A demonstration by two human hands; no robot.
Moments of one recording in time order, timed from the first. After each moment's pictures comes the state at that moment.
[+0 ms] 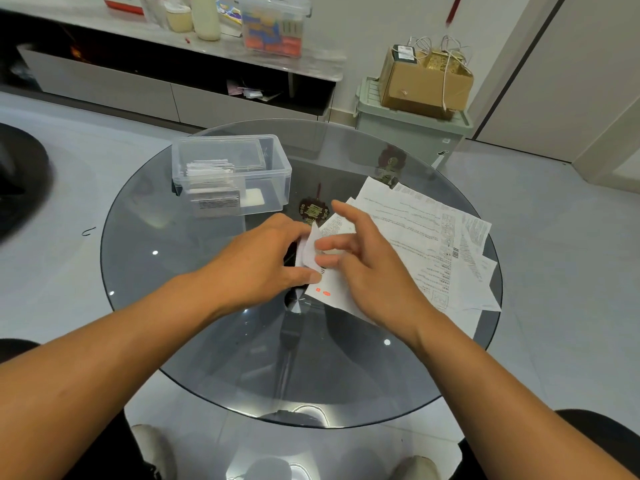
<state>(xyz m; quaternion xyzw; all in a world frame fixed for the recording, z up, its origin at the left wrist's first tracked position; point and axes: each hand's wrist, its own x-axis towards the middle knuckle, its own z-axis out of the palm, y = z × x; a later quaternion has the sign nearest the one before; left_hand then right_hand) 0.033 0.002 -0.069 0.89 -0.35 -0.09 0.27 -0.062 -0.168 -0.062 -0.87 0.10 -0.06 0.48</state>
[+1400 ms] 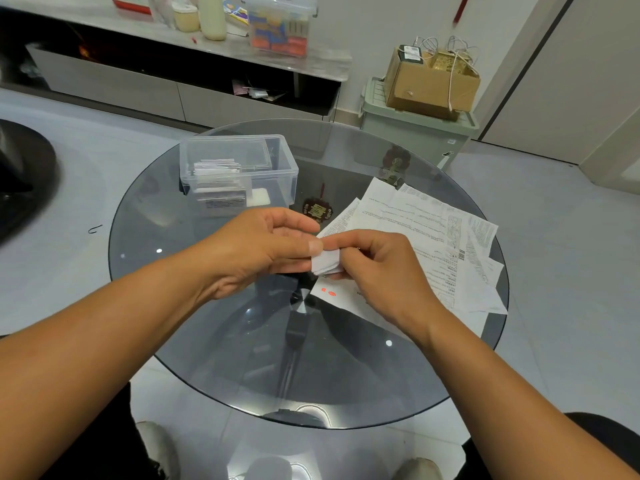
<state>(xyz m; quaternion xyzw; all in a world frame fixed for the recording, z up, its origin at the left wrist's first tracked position) 0.032 0.006 -0.043 0.65 -0.09 -0.34 0.67 -0.063 -0.165 -0.052 -0.83 0.11 -0.08 0.55</state>
